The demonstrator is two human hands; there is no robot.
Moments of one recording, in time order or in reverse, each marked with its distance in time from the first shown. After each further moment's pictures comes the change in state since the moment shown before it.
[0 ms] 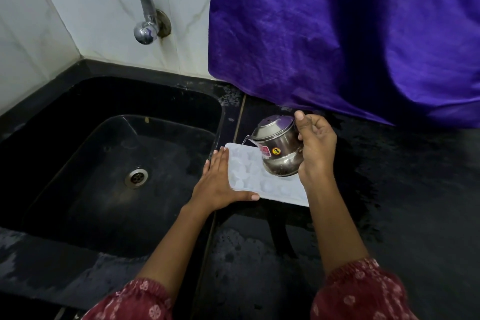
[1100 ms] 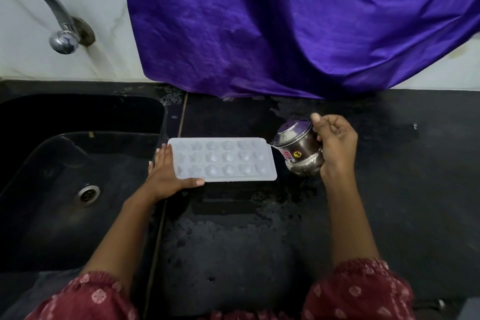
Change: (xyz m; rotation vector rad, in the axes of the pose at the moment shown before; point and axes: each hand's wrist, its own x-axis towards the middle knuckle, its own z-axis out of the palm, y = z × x) left_hand 0.011 -0.004 0.003 0.066 -0.079 -0.078; right_hand -0.012 -0.033 -0.150 -0.118 0.228 -0.117
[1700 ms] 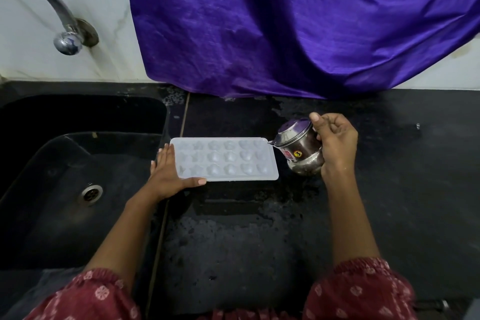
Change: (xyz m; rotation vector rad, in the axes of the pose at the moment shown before) left_hand 0.001 -0.003 0.002 -0.010 0.014 0.015; right_hand -0.001 0.001 0.002 -0.045 0.005 -0.017
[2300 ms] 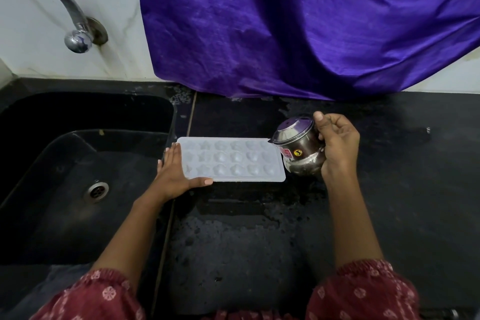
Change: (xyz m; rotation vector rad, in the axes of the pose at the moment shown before) left_hand -0.003 -0.002 0.001 -0.038 0.017 0.029; right_hand -0.004 -0.003 0.014 0.116 -0.026 0.045
